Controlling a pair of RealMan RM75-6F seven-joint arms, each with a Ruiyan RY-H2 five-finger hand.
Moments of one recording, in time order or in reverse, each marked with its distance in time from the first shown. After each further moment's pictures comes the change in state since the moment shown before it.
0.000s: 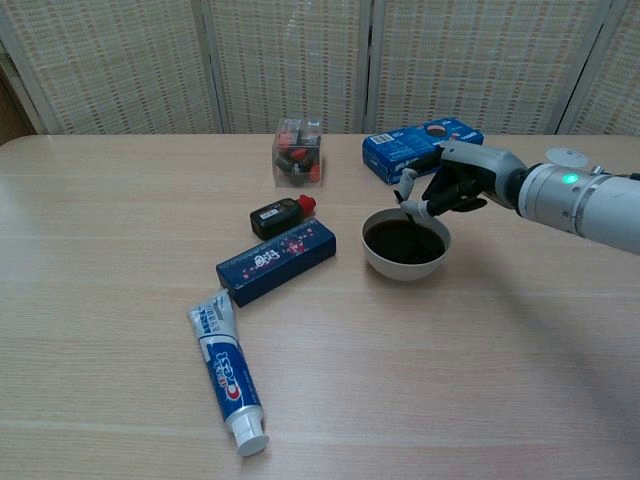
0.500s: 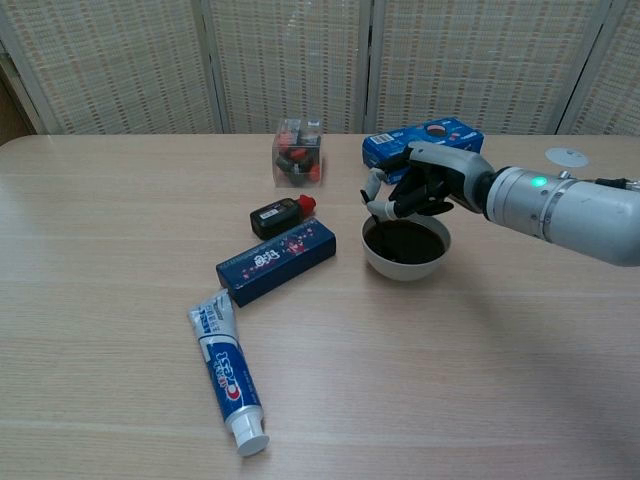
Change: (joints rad) left arm 0.005 0.001 0.000 0.008 0.002 0.009 -0.012; right arm 0.014 -0.019 0.010 -0.060 -0.027 0.017 0.029
